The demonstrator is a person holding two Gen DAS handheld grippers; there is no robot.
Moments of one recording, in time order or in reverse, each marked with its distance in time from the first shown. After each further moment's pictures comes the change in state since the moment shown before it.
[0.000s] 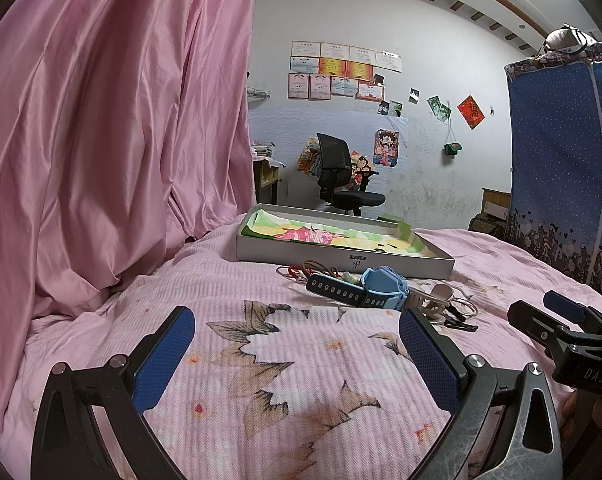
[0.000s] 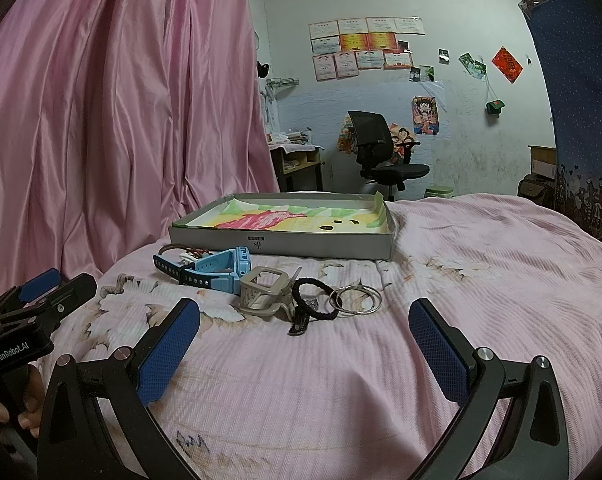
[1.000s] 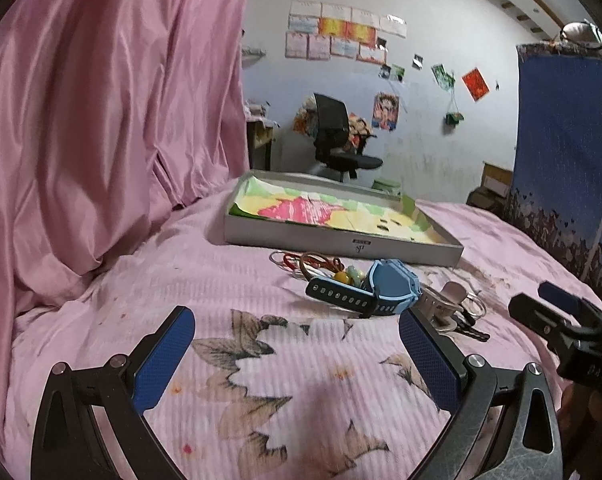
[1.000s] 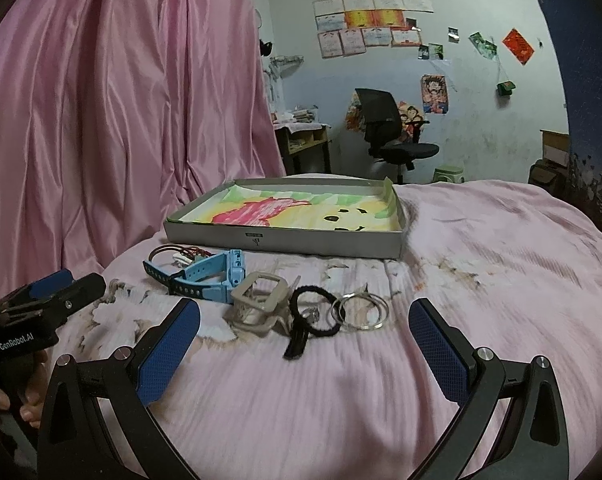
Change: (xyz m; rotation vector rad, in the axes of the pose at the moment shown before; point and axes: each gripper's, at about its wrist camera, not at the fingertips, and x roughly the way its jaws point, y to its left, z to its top) left arm 0.048 0.001 0.023 -0.016 0.180 -0.041; right arm 0.036 -0.011 0.025 0.004 0.100 0.034
